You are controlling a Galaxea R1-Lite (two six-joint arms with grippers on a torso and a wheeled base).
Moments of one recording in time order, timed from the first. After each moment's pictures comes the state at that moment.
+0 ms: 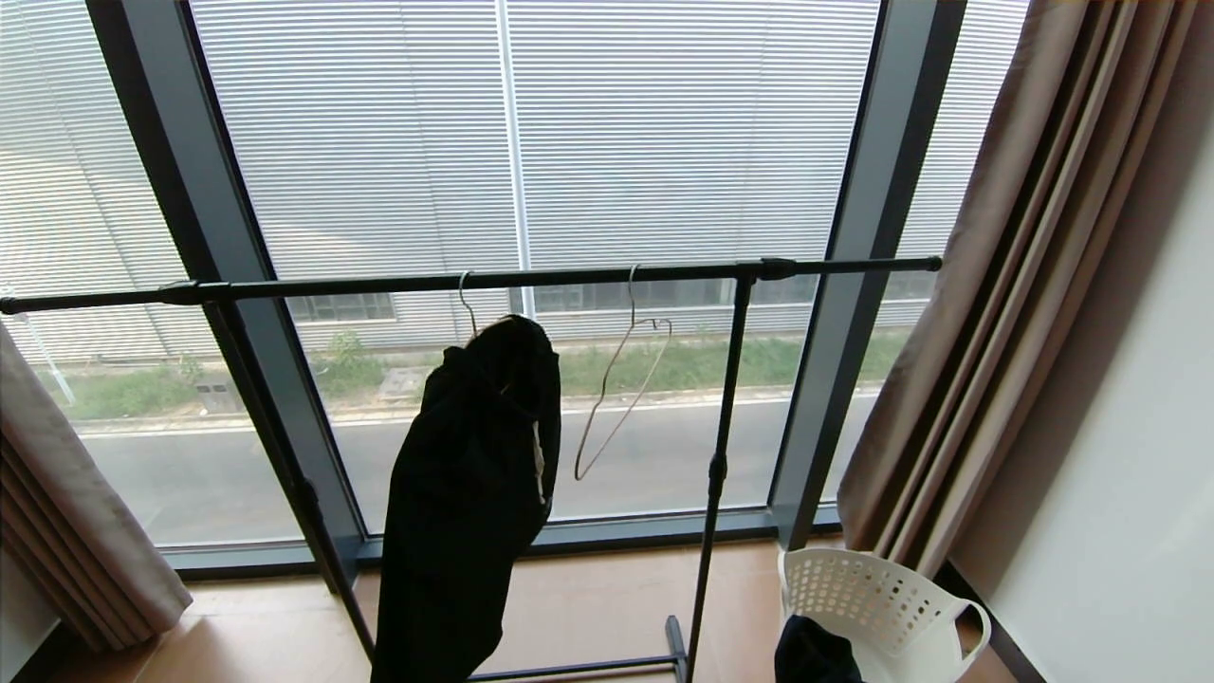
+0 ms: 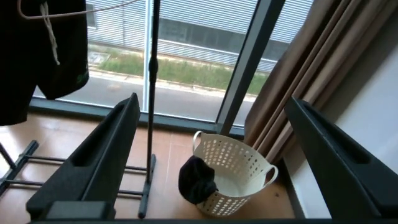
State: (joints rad) left arm 0.01 0.08 0.00 -0.04 -0.19 0.05; right arm 0.07 0.09 -0.02 0.01 -0.01 -0.13
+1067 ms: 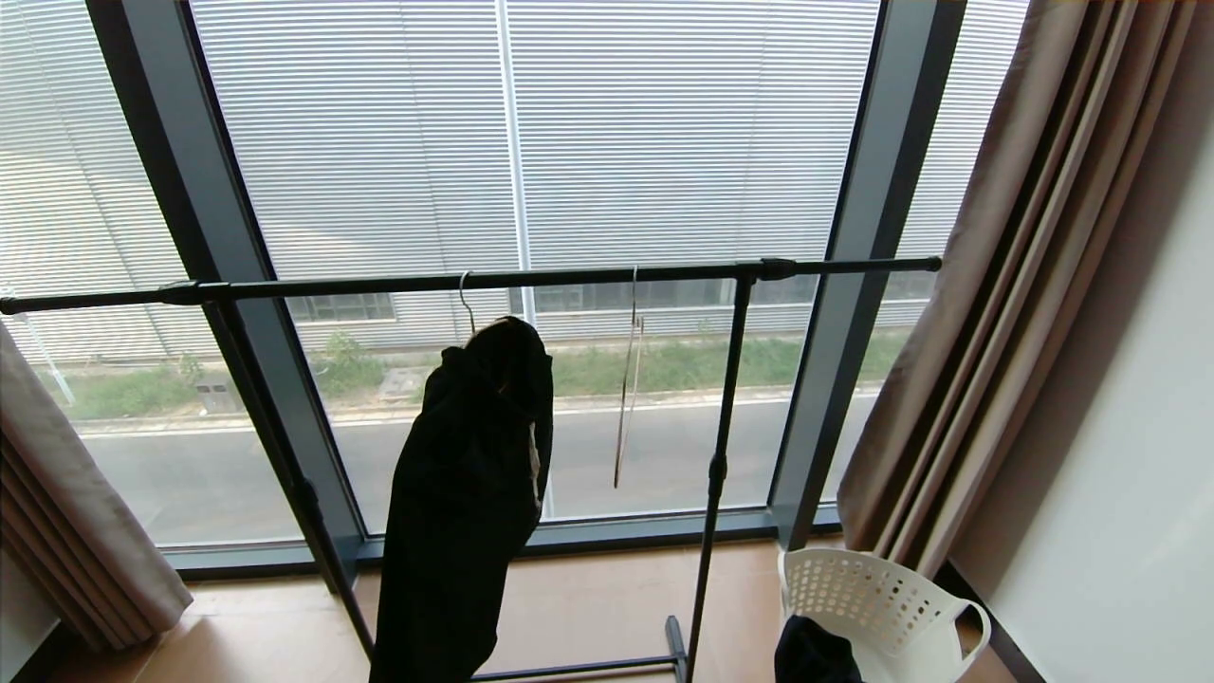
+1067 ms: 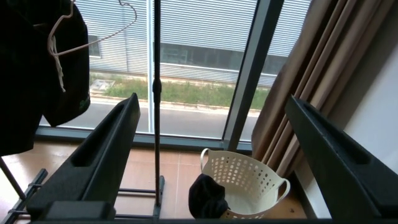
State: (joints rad) left arm 0.00 0.00 -0.01 0.04 -0.10 0.09; right arm 0.00 0.00 0.00 0.00 0.06 -0.05
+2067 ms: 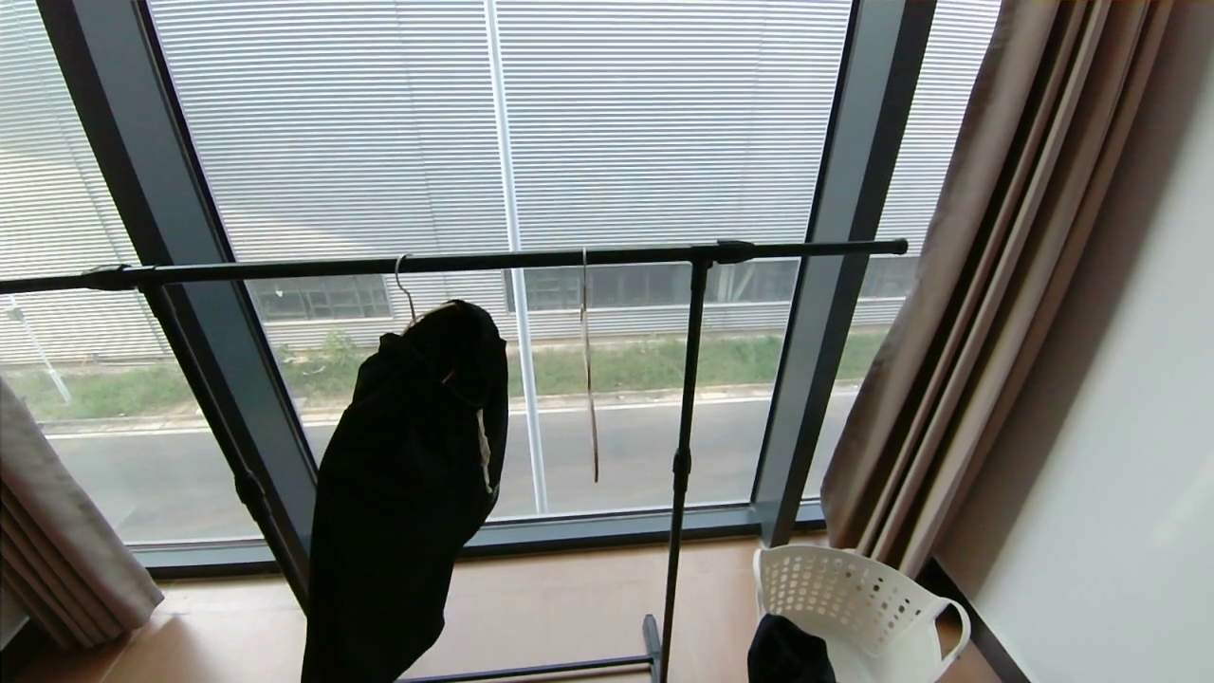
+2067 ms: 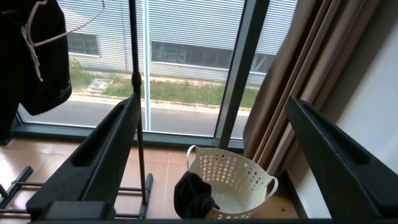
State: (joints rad) left arm 0.00 0.00 -0.01 0.04 -0.10 0.09; right arm 0.01 0.00 0.00 0.00 0.06 -0.05
